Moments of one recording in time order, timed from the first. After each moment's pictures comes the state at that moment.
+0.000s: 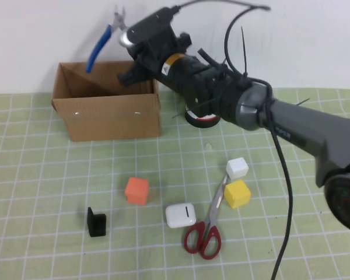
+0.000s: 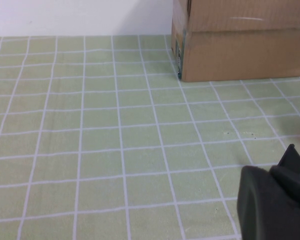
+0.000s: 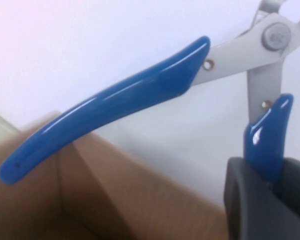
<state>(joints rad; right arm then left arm) 0.65 2.32 -1.96 0.07 -0.12 -0.19 -0.13 -0.01 0.02 0.04 0.36 0.00</state>
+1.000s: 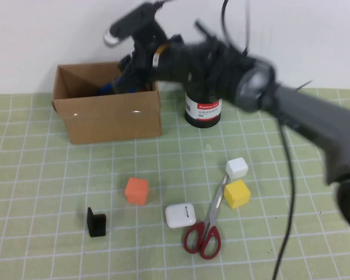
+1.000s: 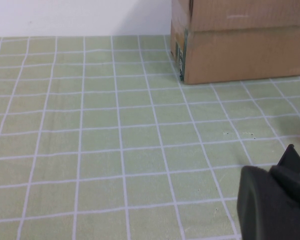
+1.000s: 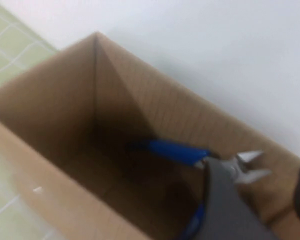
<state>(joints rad) 0.67 2.28 -2.09 0.01 0.34 -0.17 -0.13 -0.01 0.02 0.04 0.36 0.00</state>
